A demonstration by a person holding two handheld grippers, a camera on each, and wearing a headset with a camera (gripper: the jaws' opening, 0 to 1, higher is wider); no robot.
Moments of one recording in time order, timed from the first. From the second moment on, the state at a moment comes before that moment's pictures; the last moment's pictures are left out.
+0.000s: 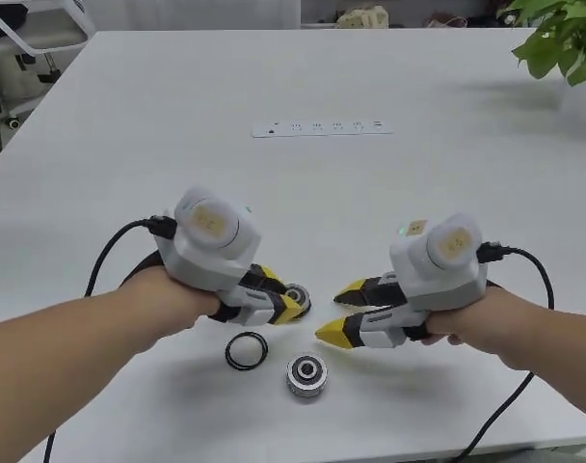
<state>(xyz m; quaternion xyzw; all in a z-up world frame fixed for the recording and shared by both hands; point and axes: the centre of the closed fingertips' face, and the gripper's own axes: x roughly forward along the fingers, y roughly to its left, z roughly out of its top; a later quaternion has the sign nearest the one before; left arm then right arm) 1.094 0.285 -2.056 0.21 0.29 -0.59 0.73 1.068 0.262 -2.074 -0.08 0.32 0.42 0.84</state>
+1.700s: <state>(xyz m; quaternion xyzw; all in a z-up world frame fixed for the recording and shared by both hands) 1.097 0.285 -2.058 0.21 0.26 -0.57 0.75 1.086 0.286 -2.073 -0.05 0.30 0.42 0.86</state>
